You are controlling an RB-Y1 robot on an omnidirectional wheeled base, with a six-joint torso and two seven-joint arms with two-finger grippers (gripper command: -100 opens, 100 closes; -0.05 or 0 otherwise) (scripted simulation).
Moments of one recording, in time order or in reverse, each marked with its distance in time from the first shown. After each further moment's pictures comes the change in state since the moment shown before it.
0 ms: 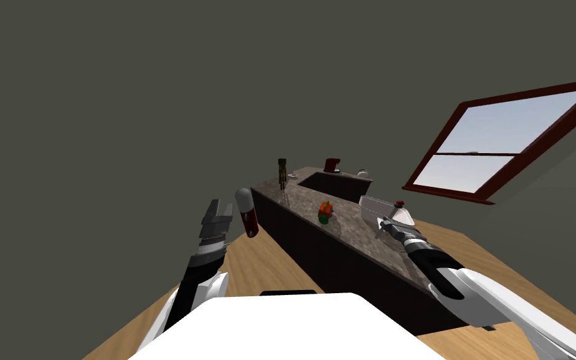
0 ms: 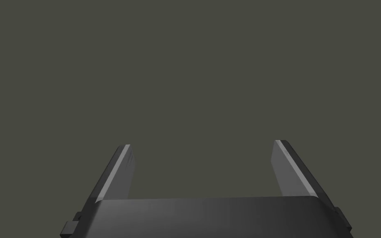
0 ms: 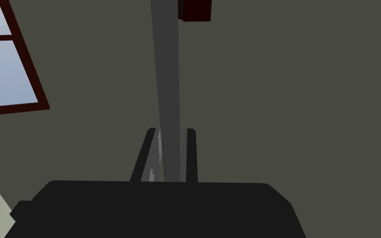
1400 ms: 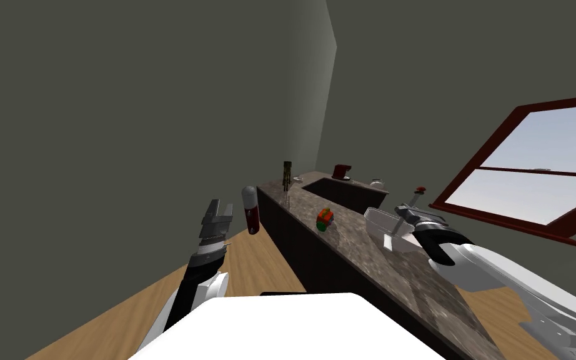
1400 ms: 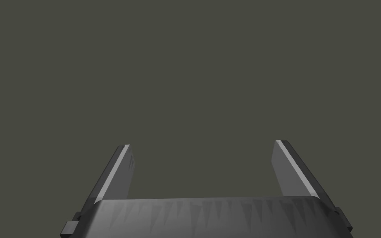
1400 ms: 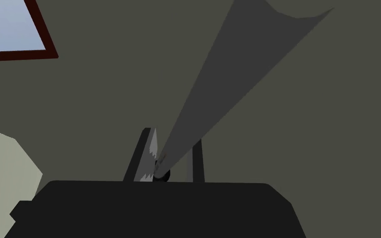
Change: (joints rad) left arm 0.000 0.000 0.000 0.000 0.000 0.000 0.000; right arm -0.090 -0.141 -0.063 0.023 -0.030 0.255 -0.049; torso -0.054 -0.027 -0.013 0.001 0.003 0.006
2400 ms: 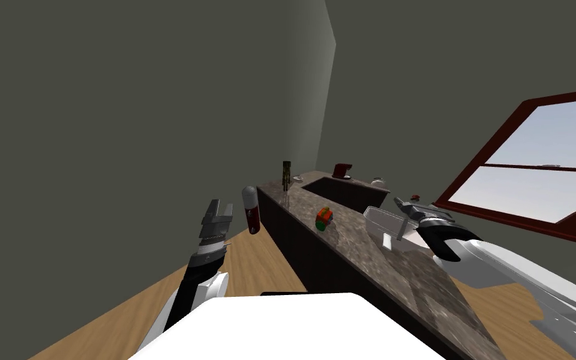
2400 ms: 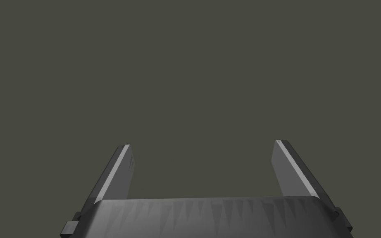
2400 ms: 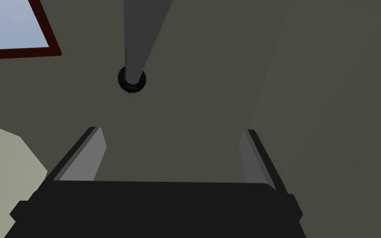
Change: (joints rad) left arm 0.000 0.000 0.000 0.000 0.000 0.000 0.000; right arm 0.014 -0.048 -0.026 -0.018 -0.032 0.032 -0.009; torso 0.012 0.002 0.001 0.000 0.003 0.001
